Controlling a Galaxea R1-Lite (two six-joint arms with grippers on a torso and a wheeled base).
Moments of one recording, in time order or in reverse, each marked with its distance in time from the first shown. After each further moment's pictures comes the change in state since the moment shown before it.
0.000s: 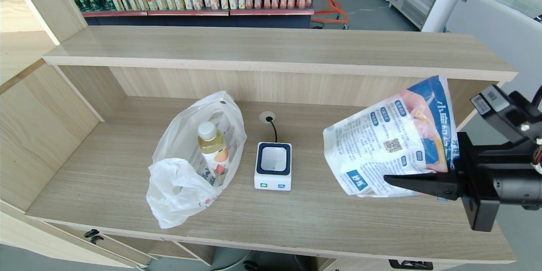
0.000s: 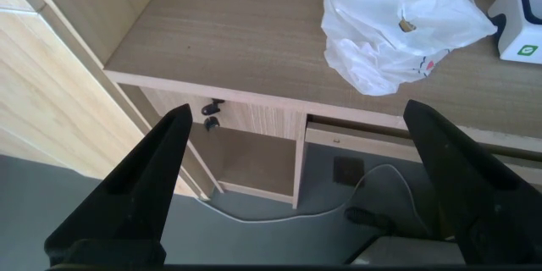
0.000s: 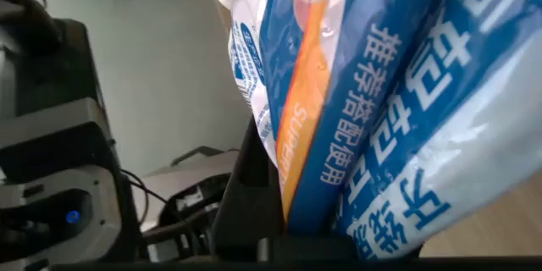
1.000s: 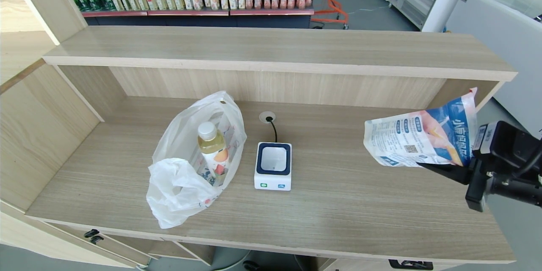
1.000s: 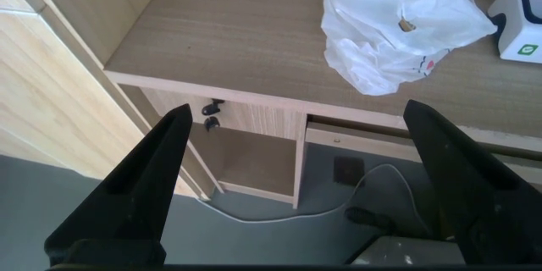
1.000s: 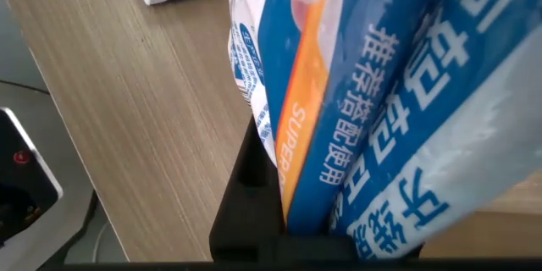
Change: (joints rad) left arm 0.000 0.000 0.000 0.000 0.000 0.002; right arm -0.203 -0.008 0.193 -0.286 -0.249 -0.438
